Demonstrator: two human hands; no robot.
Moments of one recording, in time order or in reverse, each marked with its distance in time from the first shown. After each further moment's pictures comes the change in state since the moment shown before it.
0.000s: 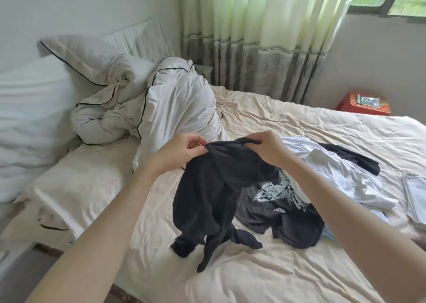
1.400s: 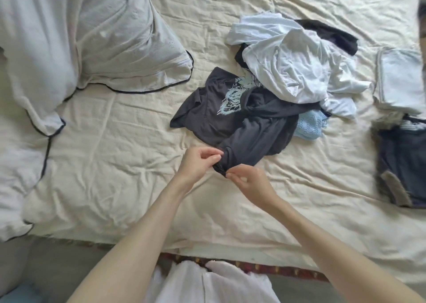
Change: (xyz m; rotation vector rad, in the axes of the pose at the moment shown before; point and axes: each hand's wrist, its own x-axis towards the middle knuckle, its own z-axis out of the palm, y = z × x) left_hand 0.021 -0.167 0.235 -0.287 -0.188 -0.487; right_hand -0.155 0.162 0.158 0.196 -0.047 0.517
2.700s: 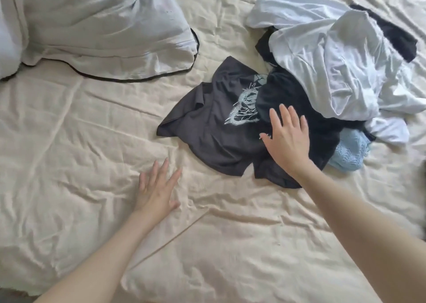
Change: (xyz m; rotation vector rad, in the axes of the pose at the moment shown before) left_hand 0.126 -0.181 -0.044 1.297 -0.102 -0.108; right_hand 0.219 0.112 -0.026 -1.014 0.166 0.026
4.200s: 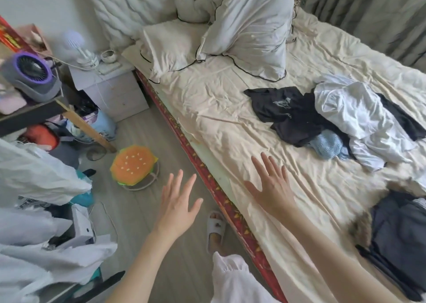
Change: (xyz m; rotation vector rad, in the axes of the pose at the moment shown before) left_hand -0.564 0.430 0.148 -0.670 0.686 -0.627; right_hand -0.513 0.221 -0.100 0.303 -0.008 -0.904
